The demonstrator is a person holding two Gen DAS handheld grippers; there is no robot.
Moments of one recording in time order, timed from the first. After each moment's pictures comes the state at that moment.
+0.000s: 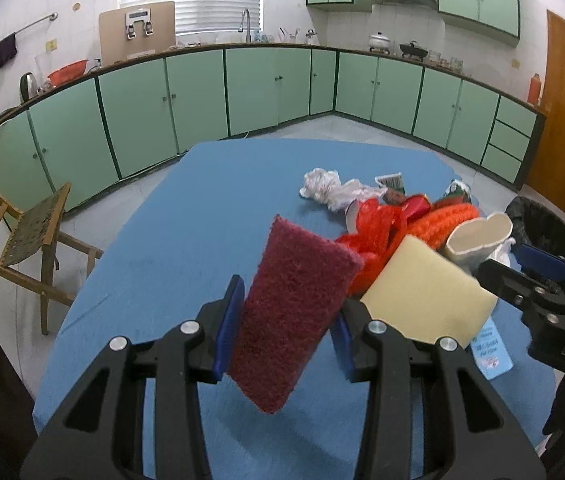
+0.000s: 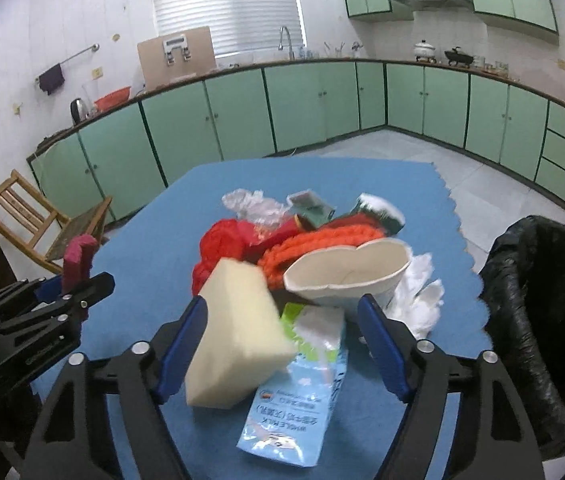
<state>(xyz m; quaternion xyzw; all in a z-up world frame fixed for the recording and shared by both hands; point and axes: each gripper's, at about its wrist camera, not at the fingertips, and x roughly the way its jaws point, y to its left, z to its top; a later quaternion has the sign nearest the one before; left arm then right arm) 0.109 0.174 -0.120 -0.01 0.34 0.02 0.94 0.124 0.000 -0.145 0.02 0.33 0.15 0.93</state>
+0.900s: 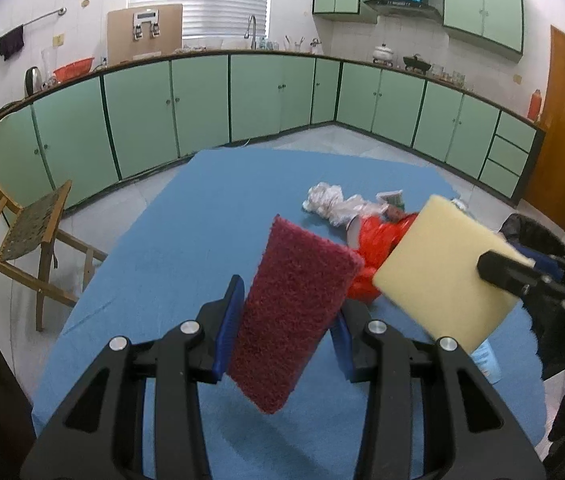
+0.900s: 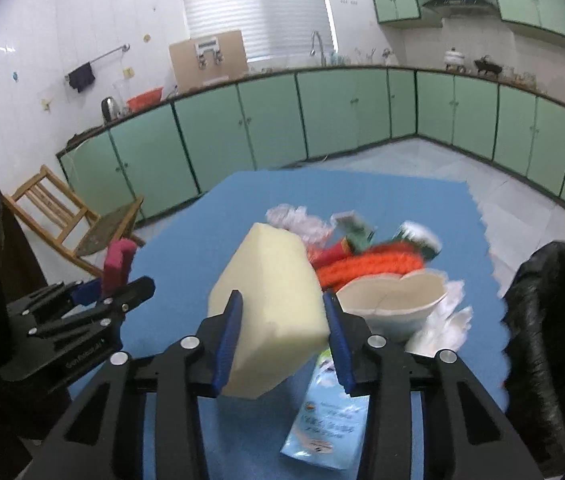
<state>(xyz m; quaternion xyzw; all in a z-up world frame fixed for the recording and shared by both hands) 0.102 0.178 -0.103 -0.04 0.32 0.02 0.95 0.114 0.009 -0.110 0.02 0.31 0.20 0.93</state>
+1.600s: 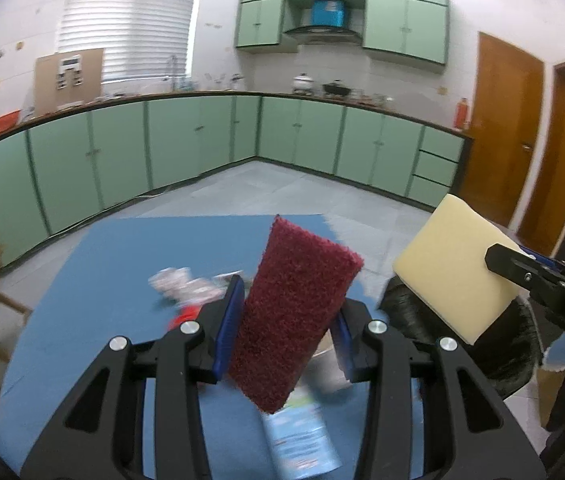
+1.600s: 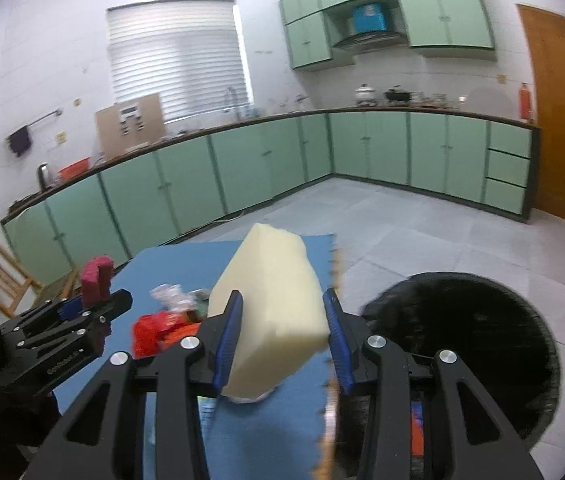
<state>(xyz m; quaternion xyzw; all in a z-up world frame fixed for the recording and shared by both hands) 0.130 0.034 -0.047 -0.02 0.26 -0.11 0.96 0.095 -0.149 -0.045 0.06 0.24 0.06 0.97</state>
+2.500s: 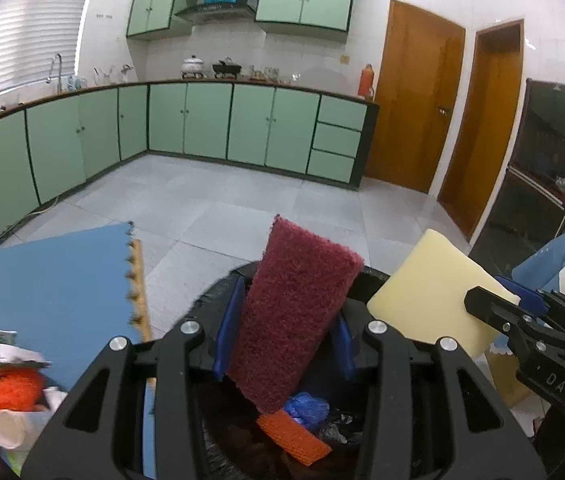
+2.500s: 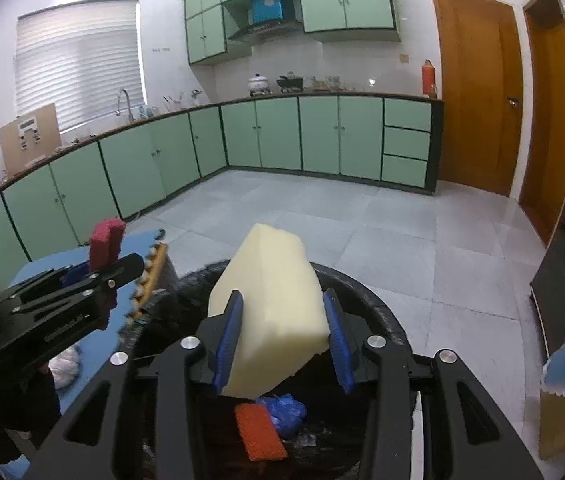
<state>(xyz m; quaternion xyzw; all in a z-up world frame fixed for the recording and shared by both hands) 0.204 -0.214 -0.101 0.01 0.28 -0.28 0.92 0.100 -0.340 -0.093 0.08 0.27 -0.10 0.95</state>
